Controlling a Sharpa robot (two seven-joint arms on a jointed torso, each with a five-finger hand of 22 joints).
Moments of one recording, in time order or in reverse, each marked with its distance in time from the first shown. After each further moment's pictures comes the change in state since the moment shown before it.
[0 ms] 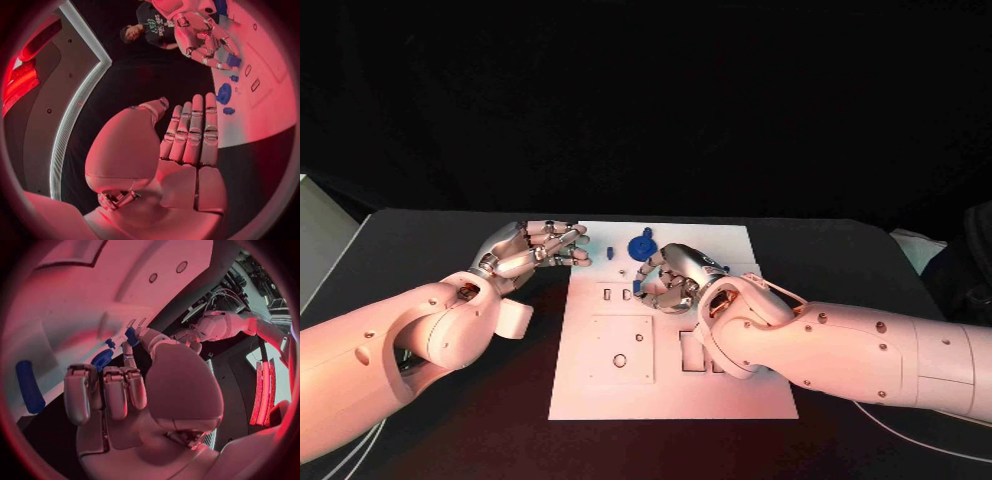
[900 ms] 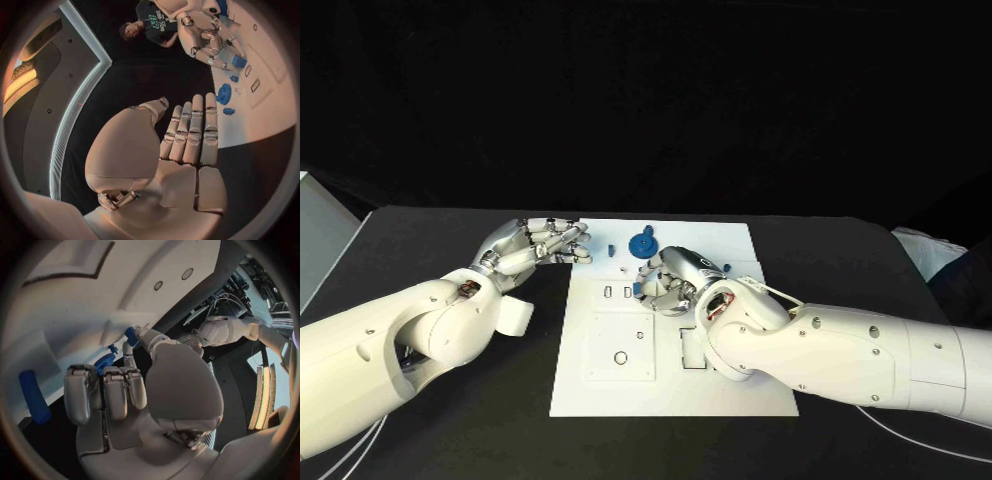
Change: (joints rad) left arm 0.000 -0.003 0.000 0.002 0.000 0.003 -0.002; left_hand 0.000 0.000 0.000 0.000 0.000 0.000 0.000 0.000 0.000 0.000 0.000 0.000 0.000 0.000 0.000 0.000 0.000 0.000 0.000 0.000 0.000 0.000; right arm -0.016 0.019 -0.004 -0.016 -0.041 -0.001 -0.027; right_hand 0.000 0.000 0.000 0.000 0.000 0.000 0.000 0.000 0.000 0.000 0.000 0.000 0.000 0.000 0.000 0.000 0.001 0.000 0.000 0.000 0.000 0.000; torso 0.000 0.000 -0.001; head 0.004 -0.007
